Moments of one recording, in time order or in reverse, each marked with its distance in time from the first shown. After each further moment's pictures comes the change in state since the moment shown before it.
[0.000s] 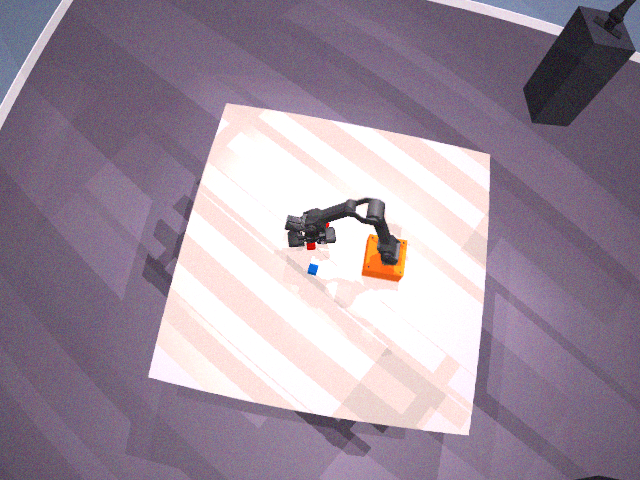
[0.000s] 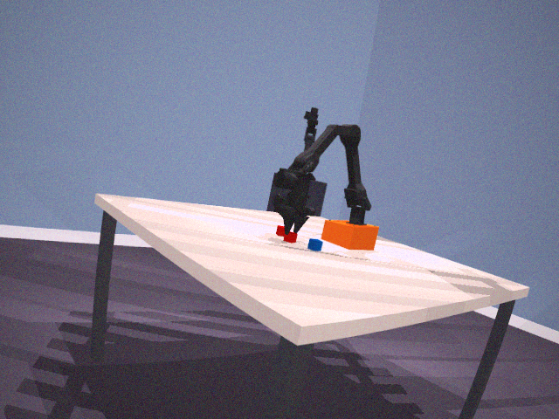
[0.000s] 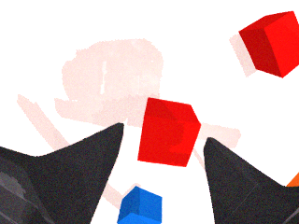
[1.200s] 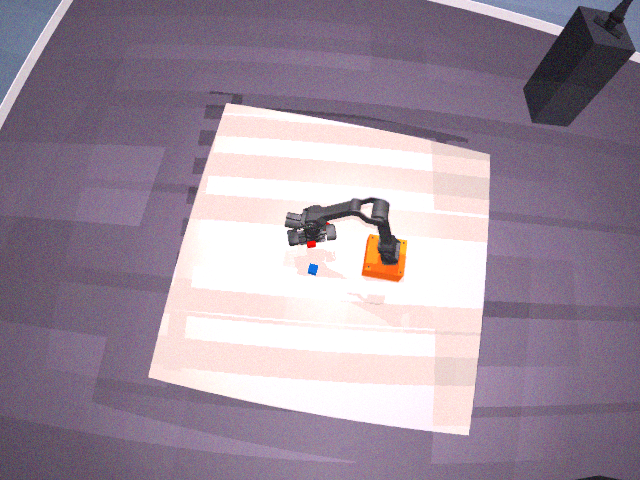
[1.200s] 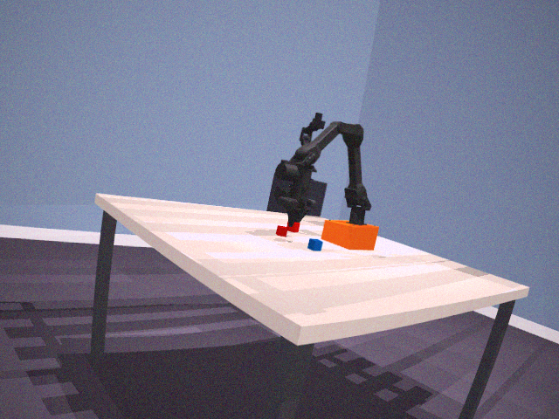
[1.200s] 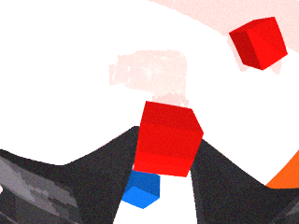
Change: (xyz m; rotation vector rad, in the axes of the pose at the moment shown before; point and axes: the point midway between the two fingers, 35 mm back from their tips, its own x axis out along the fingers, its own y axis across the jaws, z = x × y) arm -0.029 0.001 -0.002 -0.040 0.020 0.002
